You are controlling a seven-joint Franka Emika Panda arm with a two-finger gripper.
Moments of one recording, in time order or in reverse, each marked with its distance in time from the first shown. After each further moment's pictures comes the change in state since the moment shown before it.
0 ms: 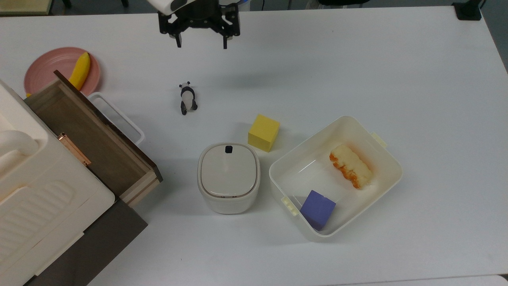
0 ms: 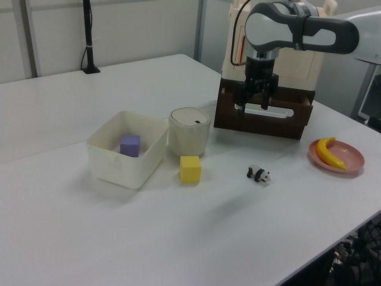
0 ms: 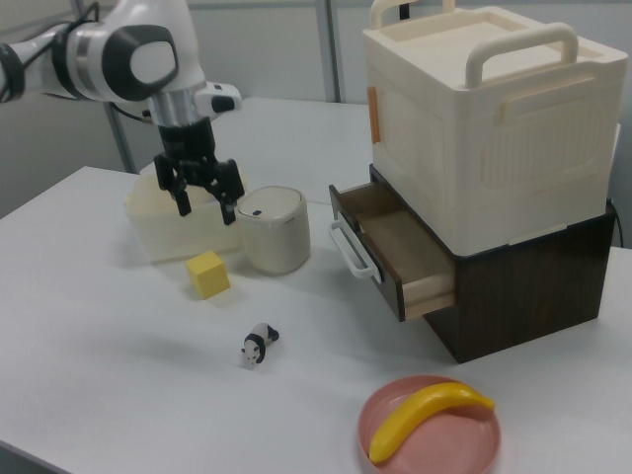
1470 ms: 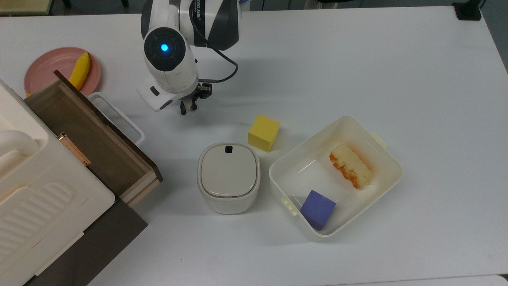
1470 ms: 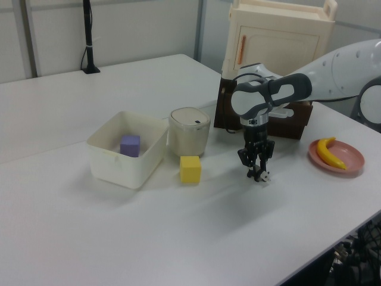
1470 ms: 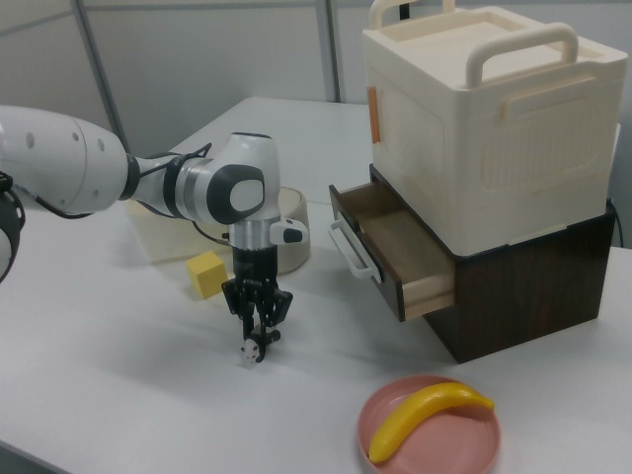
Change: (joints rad) arm -0.085 0.324 -0.006 -0.099 -0.075 0.154 -0.001
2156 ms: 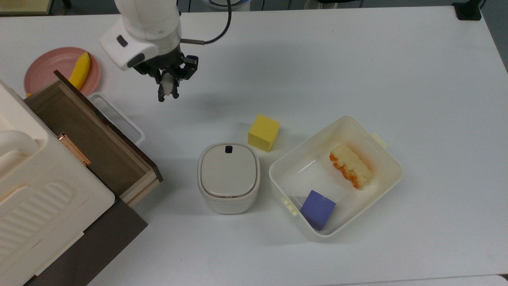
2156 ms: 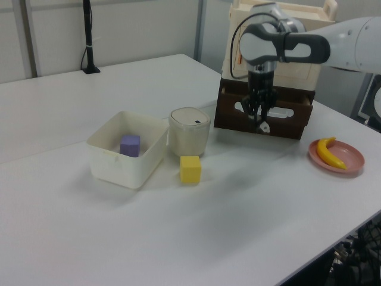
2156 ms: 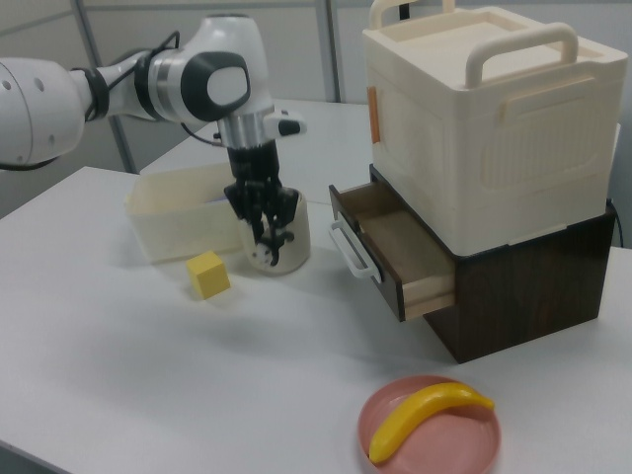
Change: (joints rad) arm -0.001 -0.091 -0.001 0.281 -0.001 -0.169 -0.004
